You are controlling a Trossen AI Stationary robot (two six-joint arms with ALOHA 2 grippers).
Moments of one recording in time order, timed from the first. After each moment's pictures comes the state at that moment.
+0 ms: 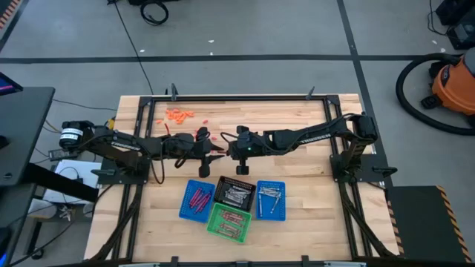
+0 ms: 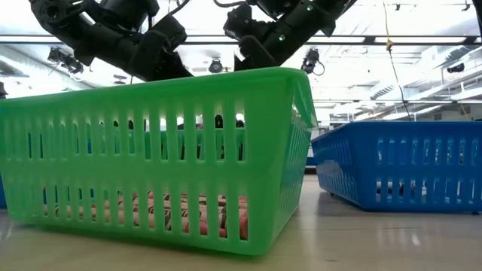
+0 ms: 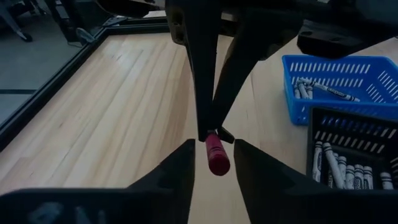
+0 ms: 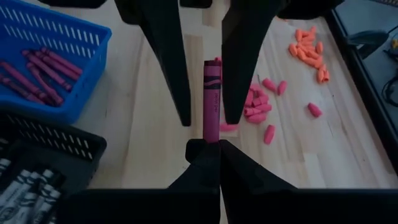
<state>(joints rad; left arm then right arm) 0.05 1.28 0.51 0.40 -0.09 0.06 0.00 1.80 1.26 -0.14 0.18 -0.16</state>
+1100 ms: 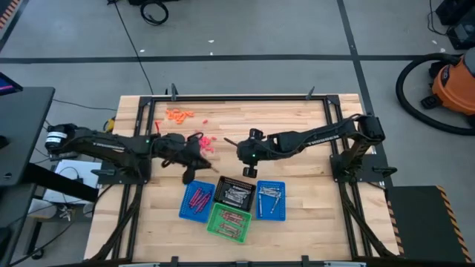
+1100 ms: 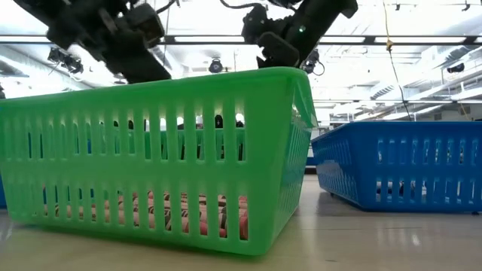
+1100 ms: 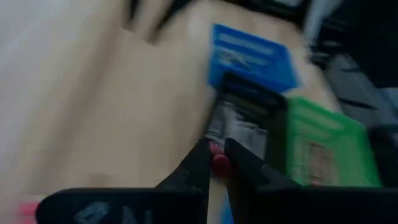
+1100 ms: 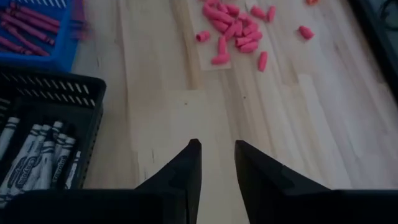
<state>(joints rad) 0.01 1.04 0.51 0.03 0.14 -0.23 0.06 1.73 1.26 -0.42 0.29 0.09</state>
